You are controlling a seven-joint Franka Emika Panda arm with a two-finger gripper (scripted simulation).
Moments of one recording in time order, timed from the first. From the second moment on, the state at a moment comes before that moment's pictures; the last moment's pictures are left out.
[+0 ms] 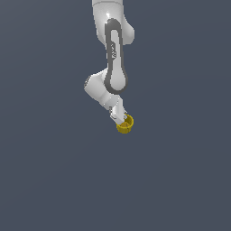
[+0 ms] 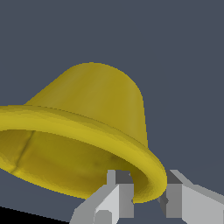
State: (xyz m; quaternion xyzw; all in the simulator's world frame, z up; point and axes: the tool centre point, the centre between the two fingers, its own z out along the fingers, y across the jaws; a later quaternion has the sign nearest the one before) arm -0.125 0.059 0.072 -0.68 0.64 0.20 0.31
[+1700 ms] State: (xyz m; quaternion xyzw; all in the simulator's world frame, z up) arm 0.011 0.066 0.119 -0.68 0.64 0.20 0.31
